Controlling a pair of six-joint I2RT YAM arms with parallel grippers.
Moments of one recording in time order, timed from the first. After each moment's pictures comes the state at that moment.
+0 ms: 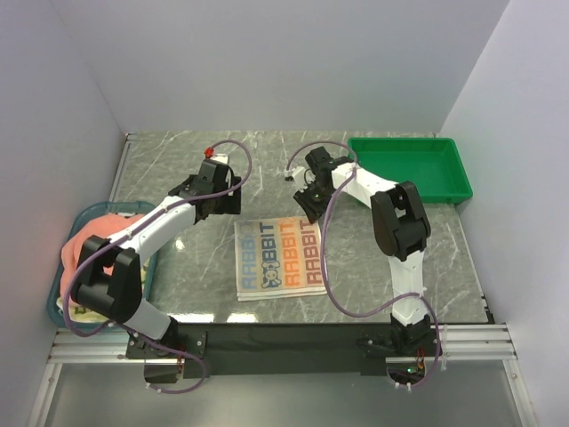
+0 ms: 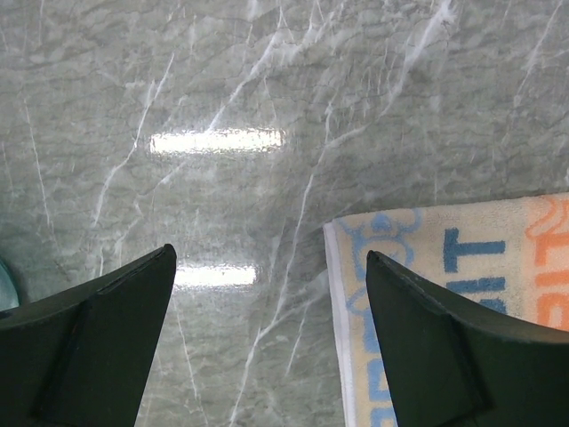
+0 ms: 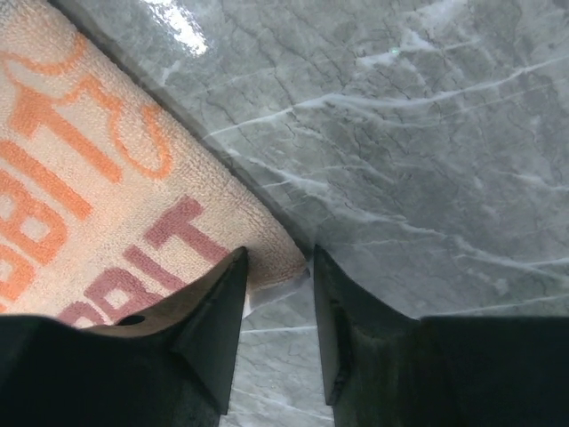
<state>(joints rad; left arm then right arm) -0.41 1.51 1.07 -0.41 -0.28 -0.28 0.45 2.13 1.61 -0.78 -0.25 -0.42</state>
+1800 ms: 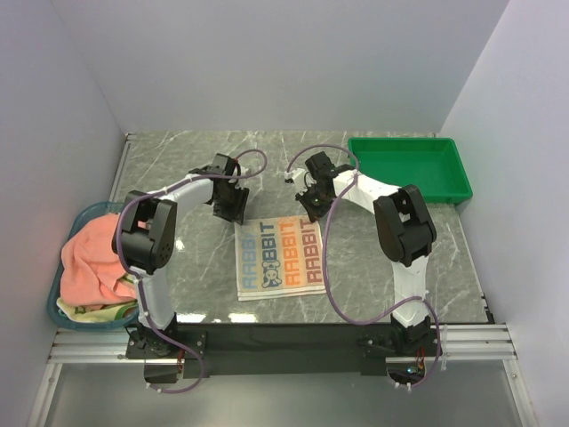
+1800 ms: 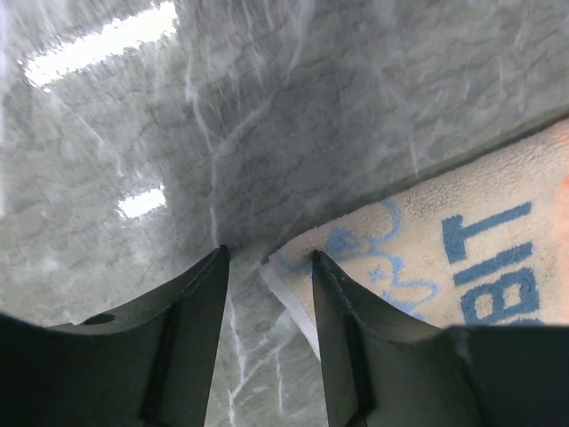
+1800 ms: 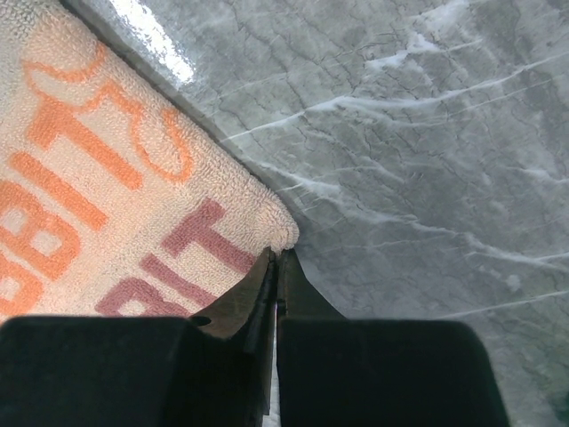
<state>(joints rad) -0.33 1.93 1.31 -0.55 0.14 -0.07 0.47 2.06 1.48 -0.63 -0.23 -0.38</state>
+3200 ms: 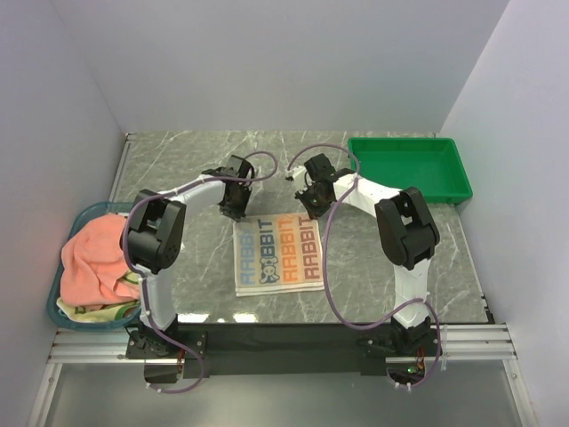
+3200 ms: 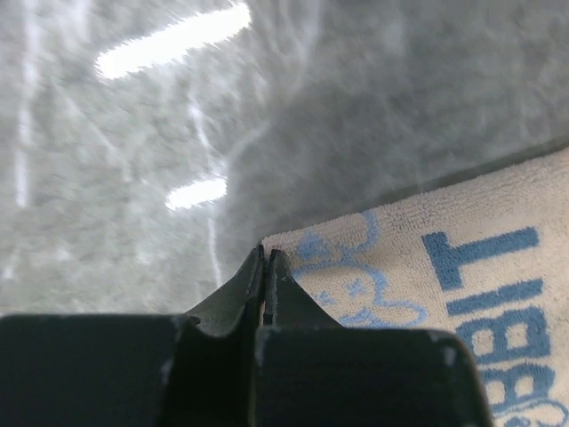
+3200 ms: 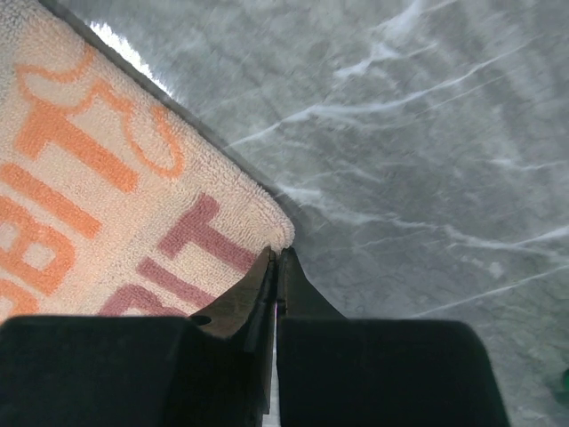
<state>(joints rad) -0.42 1.95 1.34 -0.56 -0.06 -0.12 0.48 2.02 1.42 -0.53 -0.15 -0.31</state>
